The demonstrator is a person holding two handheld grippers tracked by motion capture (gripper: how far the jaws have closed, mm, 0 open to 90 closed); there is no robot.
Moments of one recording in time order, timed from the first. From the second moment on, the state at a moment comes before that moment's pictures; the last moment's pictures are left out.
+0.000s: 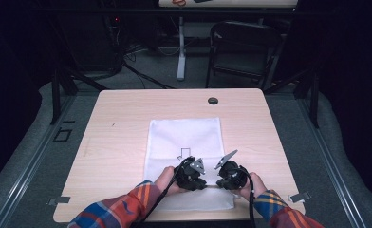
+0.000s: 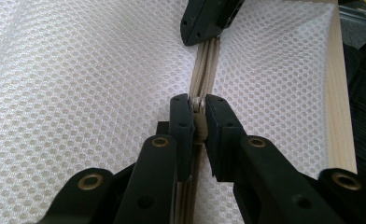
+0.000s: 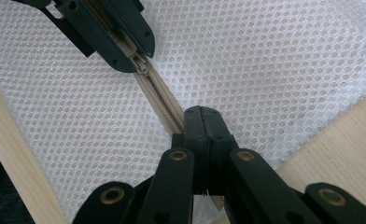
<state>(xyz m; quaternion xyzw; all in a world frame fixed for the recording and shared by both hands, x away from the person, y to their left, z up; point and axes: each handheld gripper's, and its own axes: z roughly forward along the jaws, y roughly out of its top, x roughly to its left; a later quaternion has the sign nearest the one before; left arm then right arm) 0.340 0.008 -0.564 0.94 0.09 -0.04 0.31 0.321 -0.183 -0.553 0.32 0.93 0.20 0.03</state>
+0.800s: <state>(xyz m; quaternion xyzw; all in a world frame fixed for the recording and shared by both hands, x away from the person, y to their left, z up) 0.339 0.034 -0.563 0.95 0.10 -0.04 0.30 0.321 -0.184 -0.552 0.32 0.93 0.20 0.03</state>
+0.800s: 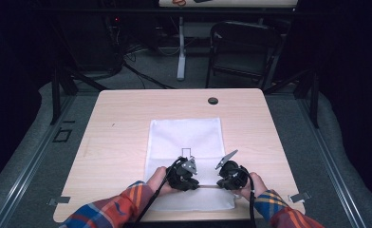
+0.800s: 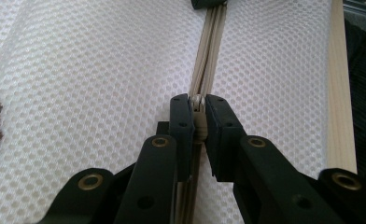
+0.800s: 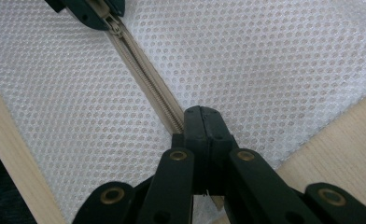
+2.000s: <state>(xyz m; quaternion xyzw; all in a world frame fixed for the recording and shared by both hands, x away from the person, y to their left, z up) 0.337 0.115 -0.559 0.95 0.15 -0.01 0.27 0.321 -0.184 -0.552 0.33 0.92 0.20 0.03</state>
